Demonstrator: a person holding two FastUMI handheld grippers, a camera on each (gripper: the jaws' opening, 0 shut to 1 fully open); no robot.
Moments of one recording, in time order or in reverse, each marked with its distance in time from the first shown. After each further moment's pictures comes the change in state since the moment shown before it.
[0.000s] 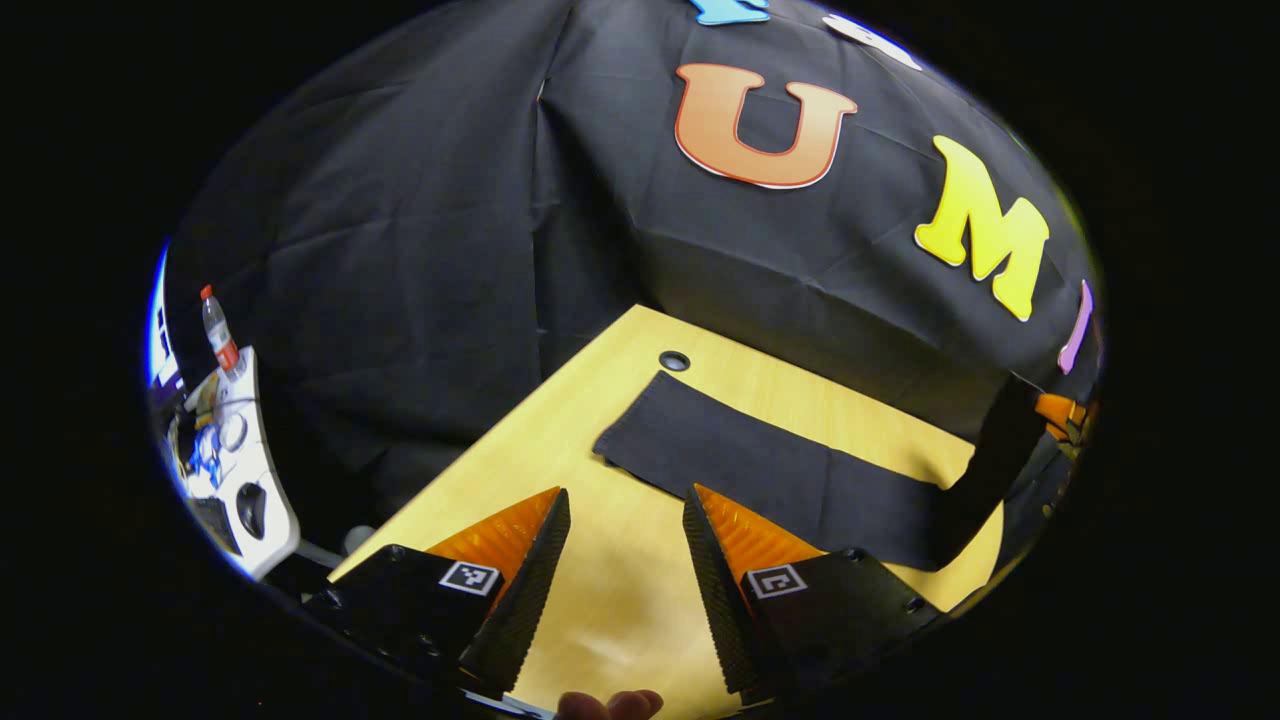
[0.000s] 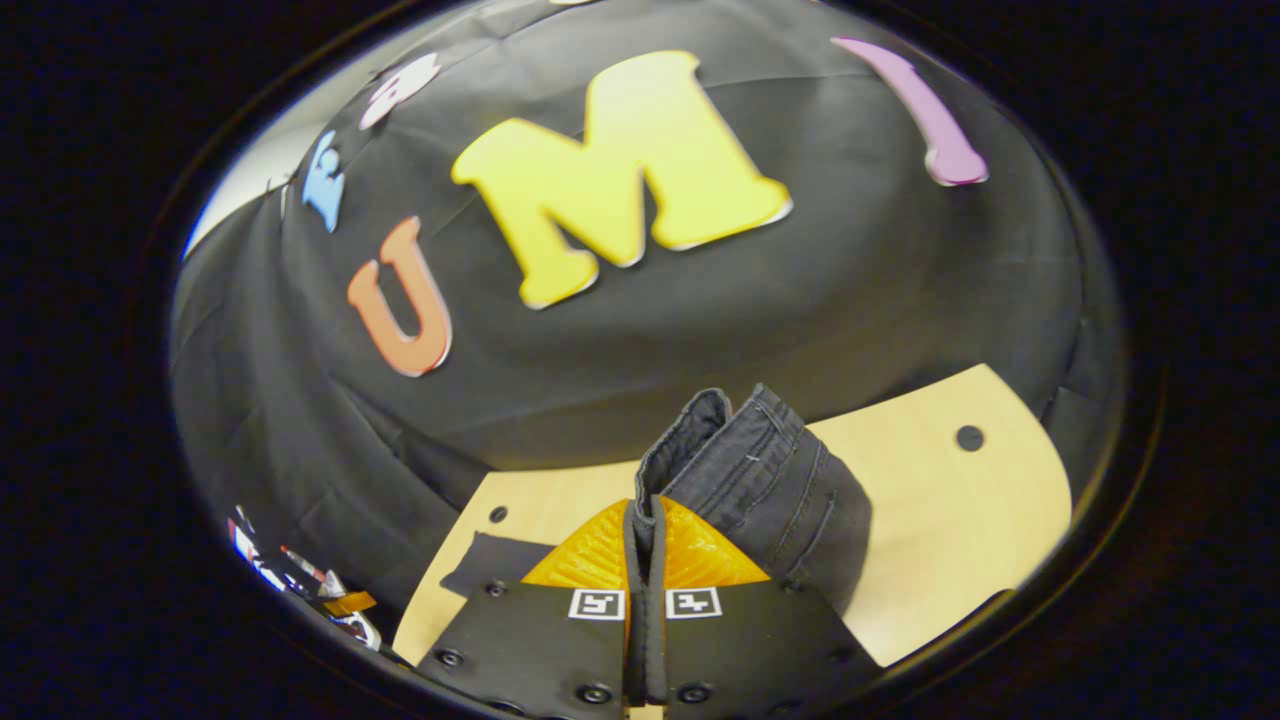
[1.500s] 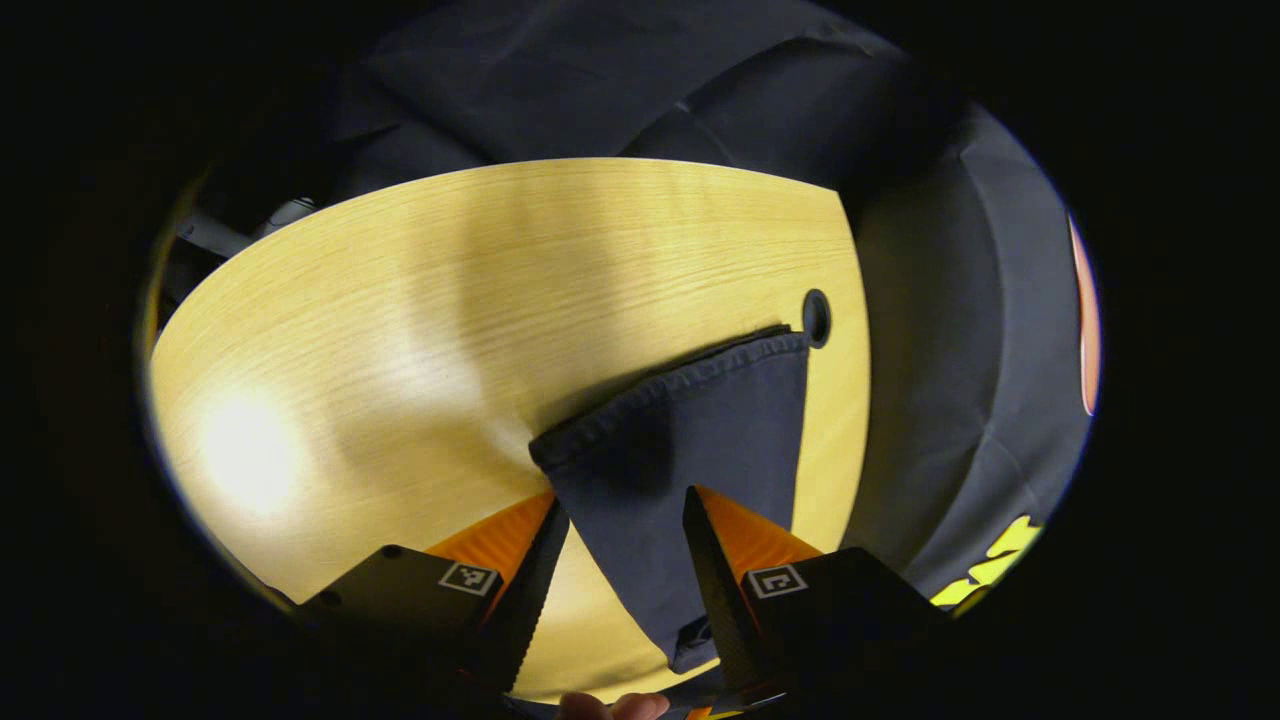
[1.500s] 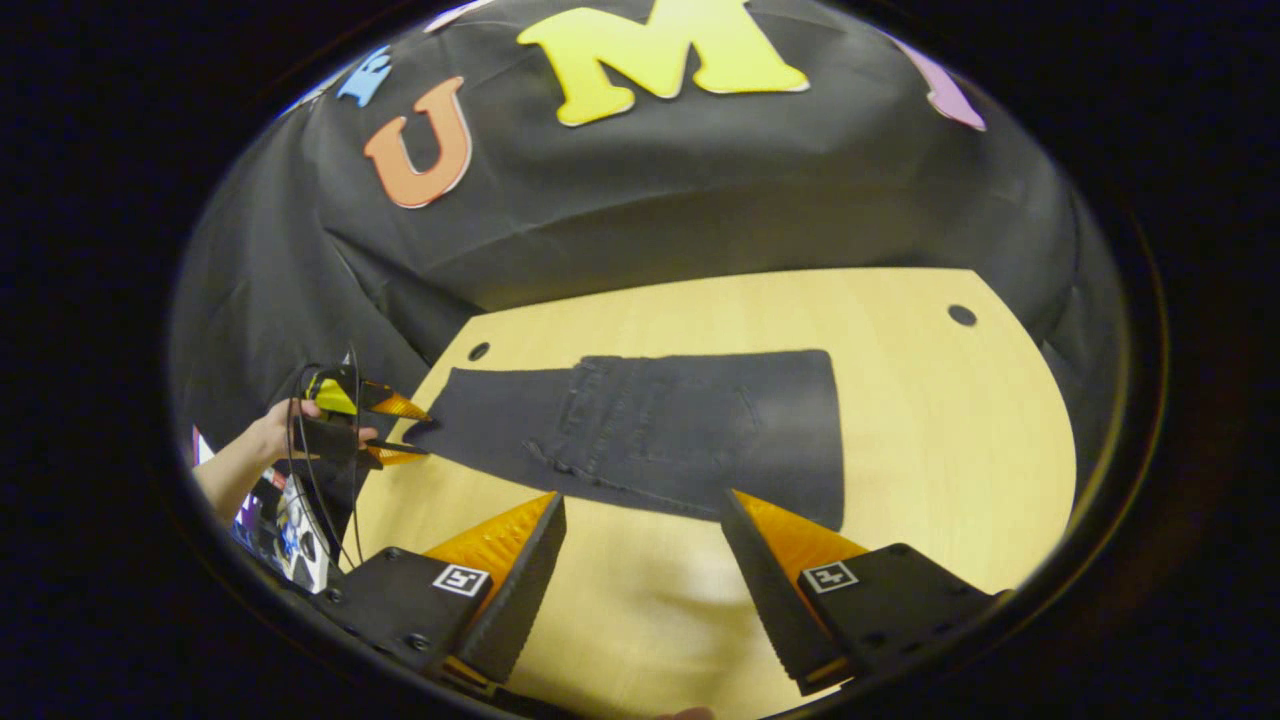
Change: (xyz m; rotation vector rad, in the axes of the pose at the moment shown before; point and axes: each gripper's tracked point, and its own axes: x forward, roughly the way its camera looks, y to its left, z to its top) left arm 0.214 -0.033 -0.057 -0.905 0.679 0.021; right arm -0.091 -0.062 -0.137 -0.055 0.279 -0.130
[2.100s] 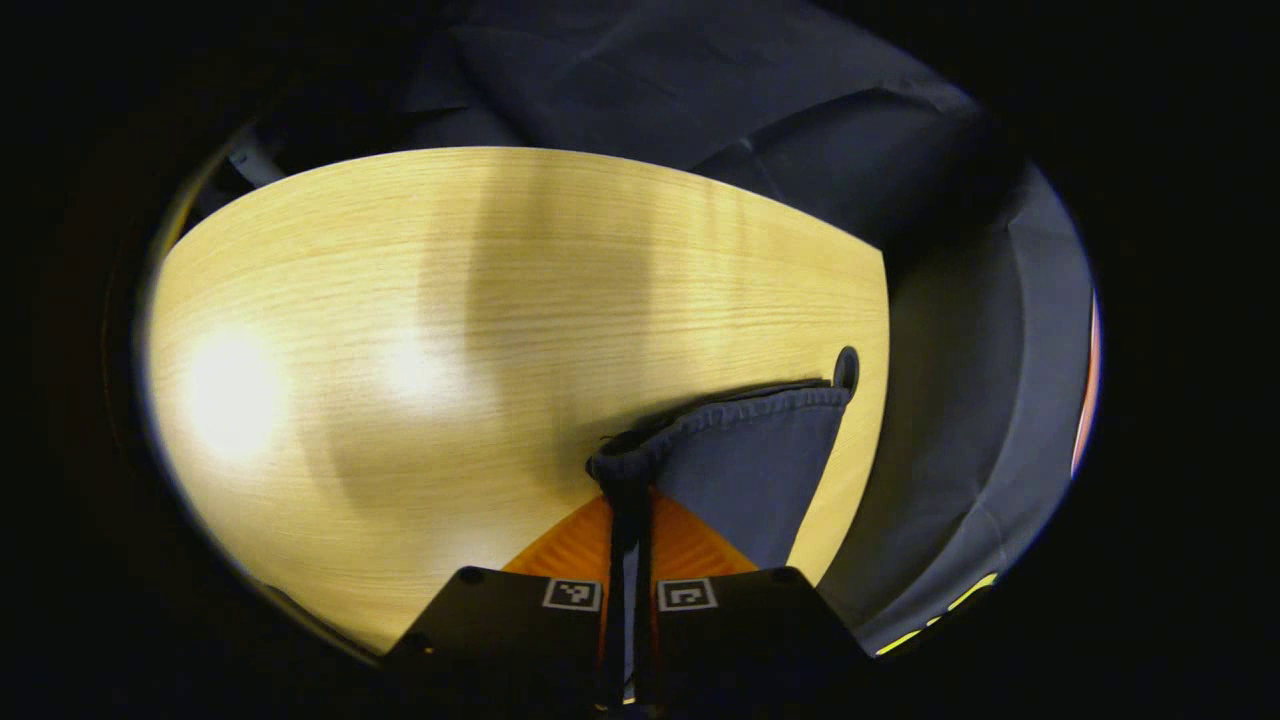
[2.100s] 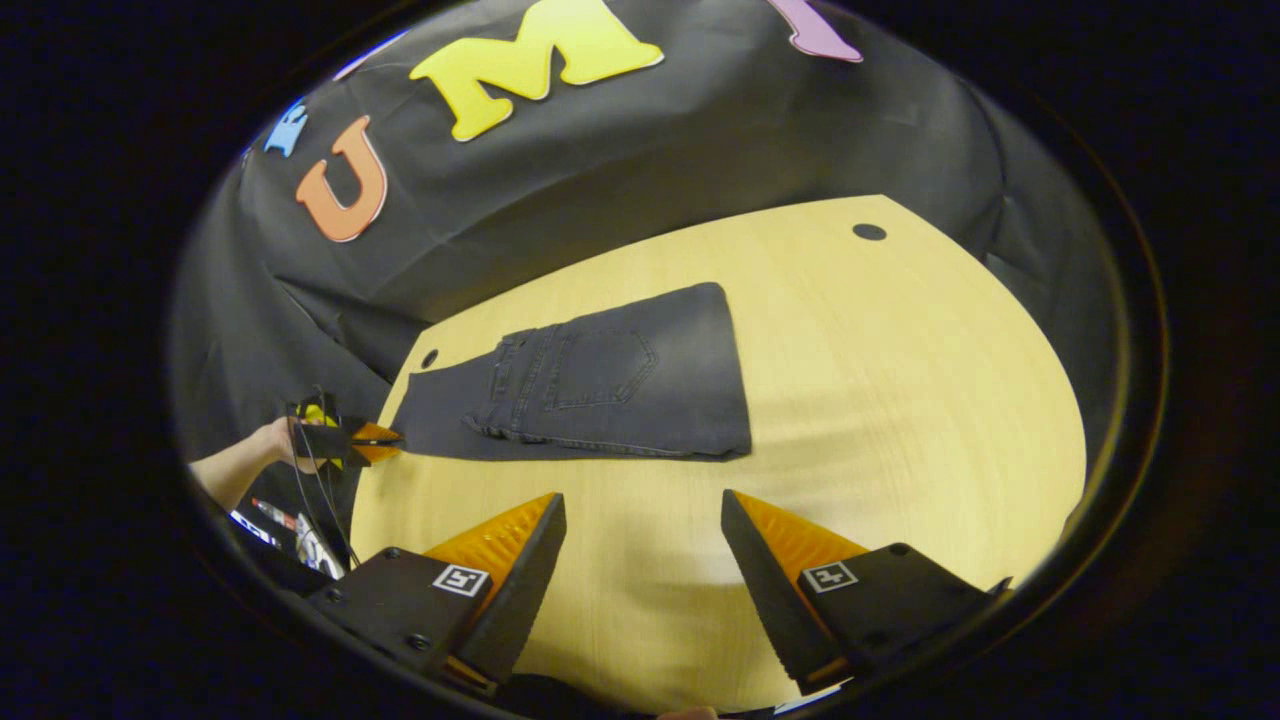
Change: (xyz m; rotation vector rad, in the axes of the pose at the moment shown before) left arm -0.001 0.011 0.014 -0.207 -0.106 -0.056; right arm -0.035 -0.070 -0.042 0.167 0.023 -0.062
